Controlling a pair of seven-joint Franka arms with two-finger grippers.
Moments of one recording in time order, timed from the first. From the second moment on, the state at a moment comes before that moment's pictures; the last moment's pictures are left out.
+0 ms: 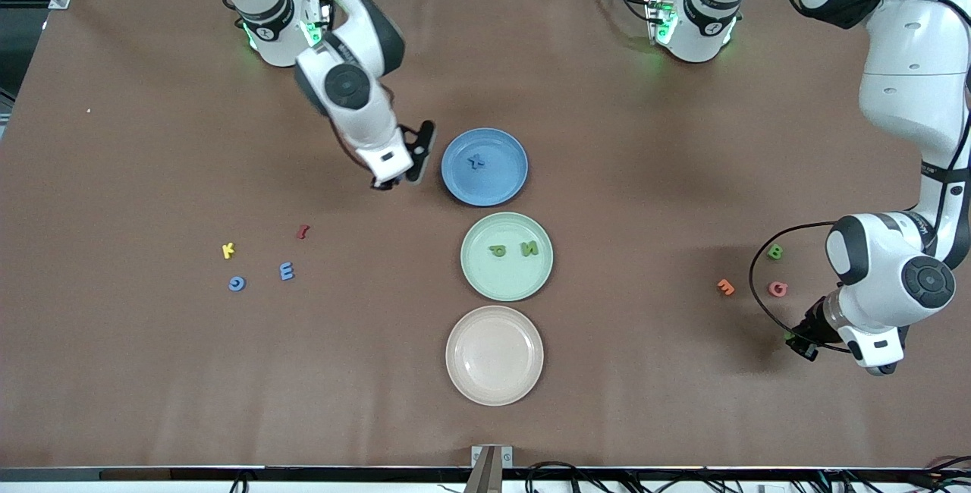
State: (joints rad) left arm 0.21 0.86 -0.15 -1.39 0.18 2.36 -0.96; right arm 0.50 0.23 0.19 -2.20 0.00 2.38 -0.58
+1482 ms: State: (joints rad) left arm 0.06 0.62 -0.35 -1.40 0.18 2.02 -1.00; right arm 0.77 0.42 0.16 -2.02 0.00 2.40 0.12
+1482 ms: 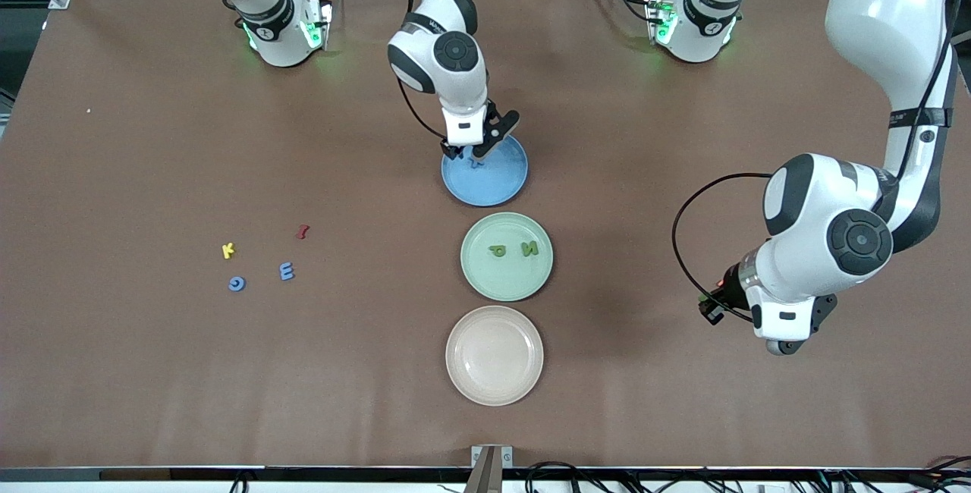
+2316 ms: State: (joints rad) left arm -0.11 0.62 -0.35 -1.41 0.18 2.00 -1.20; right arm 0.24 0.23 0.15 -2.01 -0.03 2.10 -0.11
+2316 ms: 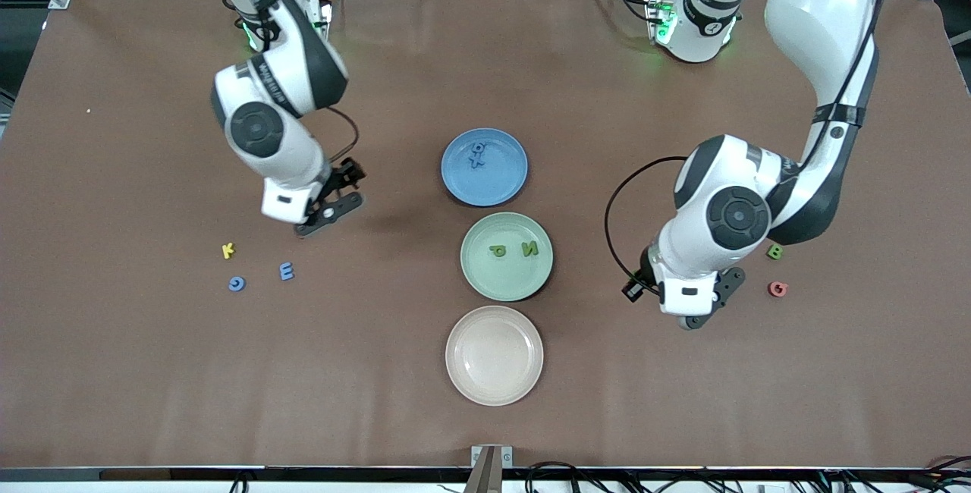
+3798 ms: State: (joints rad) left arm -0.36 0.74 -0.35 -1.43 0.17 2.13 -1.30; right arm 0.00 0.46 0.12 -2.01 -0.11 2.46 -0.16
